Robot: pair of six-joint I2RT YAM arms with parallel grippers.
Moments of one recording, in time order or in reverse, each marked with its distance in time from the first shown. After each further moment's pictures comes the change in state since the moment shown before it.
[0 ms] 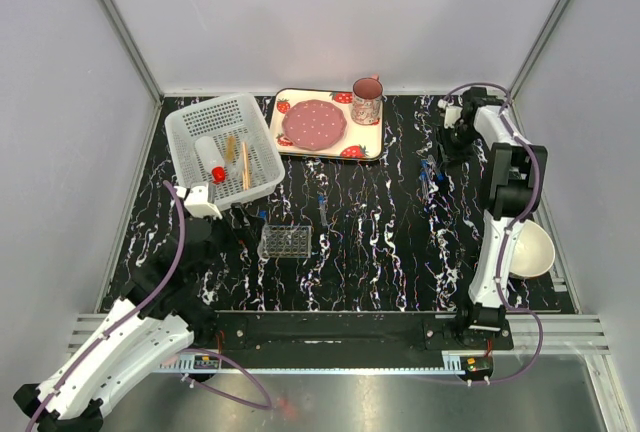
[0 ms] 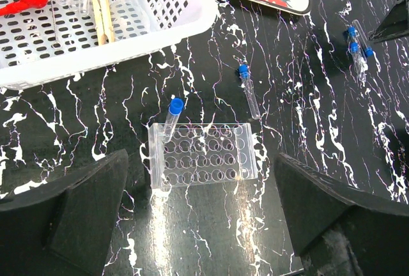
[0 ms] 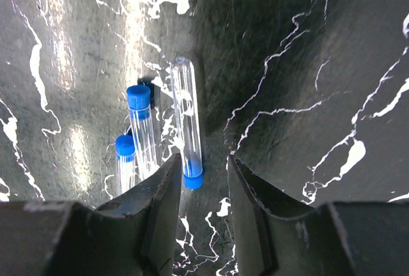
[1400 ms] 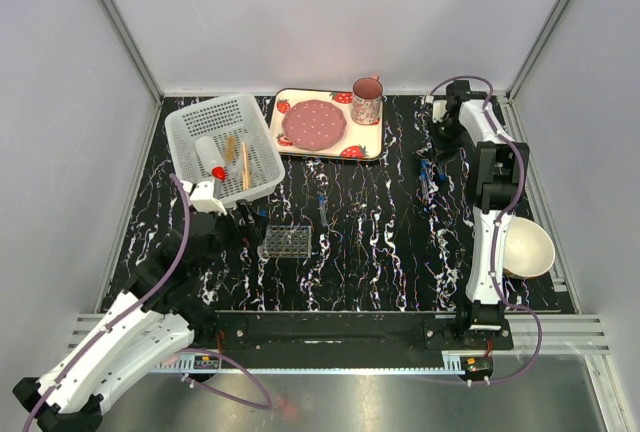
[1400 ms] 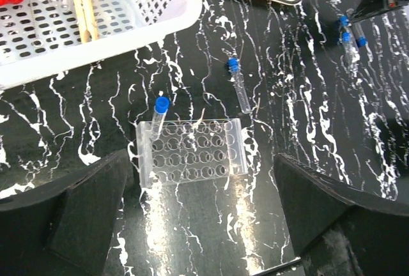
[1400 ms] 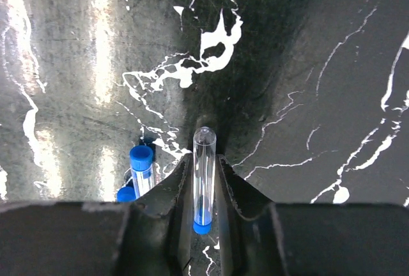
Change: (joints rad) left arm 0.000 0.061 0.025 0.008 0.035 -0.002; right arm 0.058 0.167 0.247 -0.070 0.099 0.018
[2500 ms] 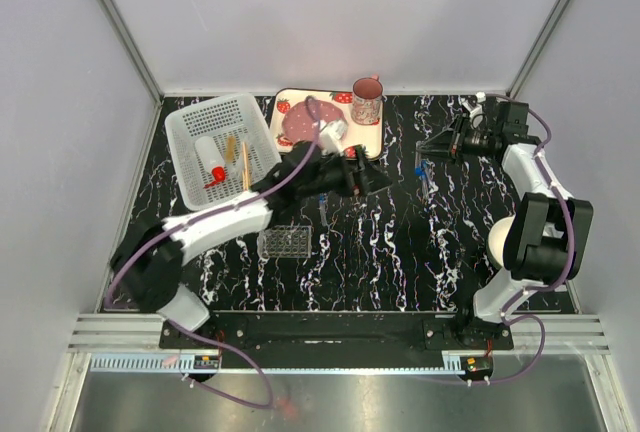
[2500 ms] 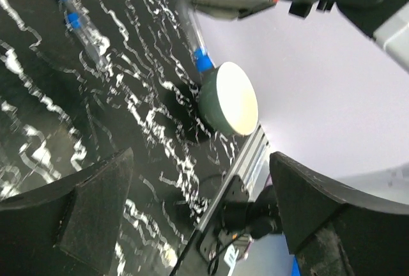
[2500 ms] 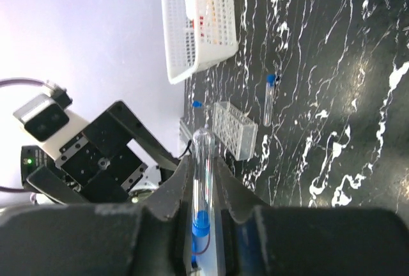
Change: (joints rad) left arm -0.151 0.982 0.403 0.807 0.588 -0.266; right arm -0.150 -0.764 -0.853 0.594 -0.998 0.740
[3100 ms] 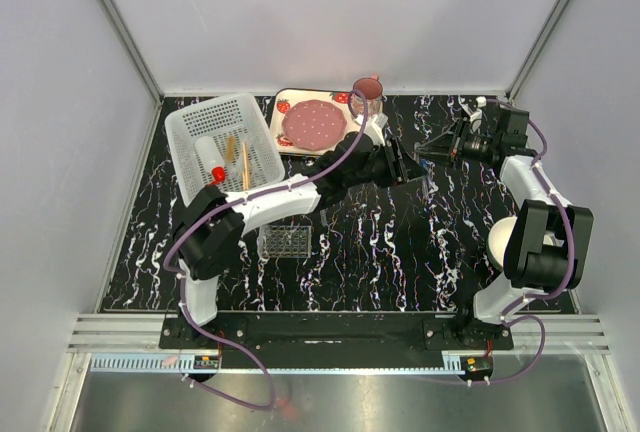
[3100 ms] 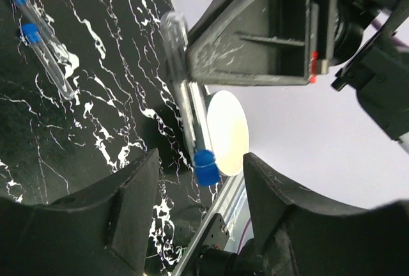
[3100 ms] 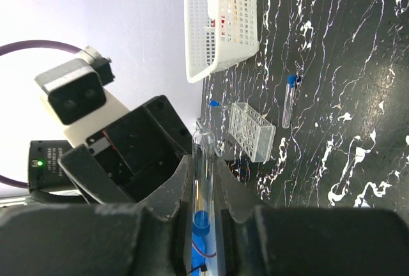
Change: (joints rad) left arm -0.092 0.423 0.398 -0.005 -0.083 -0.148; right arm 0.000 -0.053 -0.140 0.239 -0.071 0.183
